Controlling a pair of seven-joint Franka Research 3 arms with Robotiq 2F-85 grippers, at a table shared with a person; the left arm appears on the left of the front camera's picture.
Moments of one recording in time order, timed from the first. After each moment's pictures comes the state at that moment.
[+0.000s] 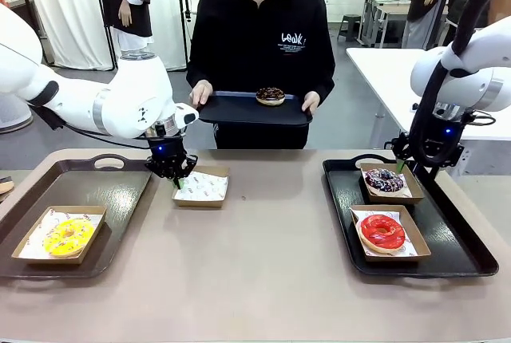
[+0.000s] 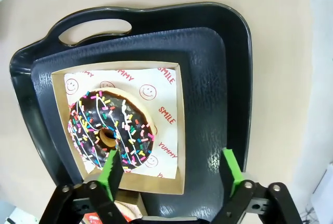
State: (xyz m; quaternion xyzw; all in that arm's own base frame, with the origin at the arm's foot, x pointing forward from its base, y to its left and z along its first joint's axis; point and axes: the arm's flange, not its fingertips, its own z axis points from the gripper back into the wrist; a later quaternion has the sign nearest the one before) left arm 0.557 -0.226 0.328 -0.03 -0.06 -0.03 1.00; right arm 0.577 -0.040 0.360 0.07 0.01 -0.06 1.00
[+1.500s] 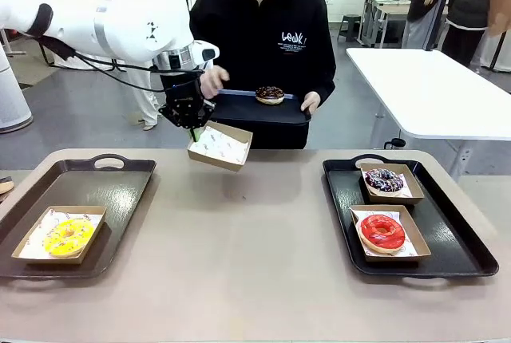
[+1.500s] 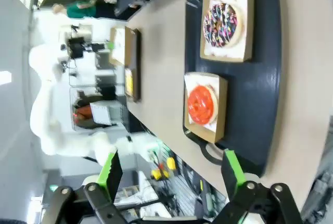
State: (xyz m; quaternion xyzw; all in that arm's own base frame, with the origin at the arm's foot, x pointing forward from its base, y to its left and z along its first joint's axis) left arm 0.554 -0.287 0.480 -0.04 -0.07 -0.07 0.99; right arm 0.392 -0.270 0.427 0.53 -0.09 -0.03 0.84
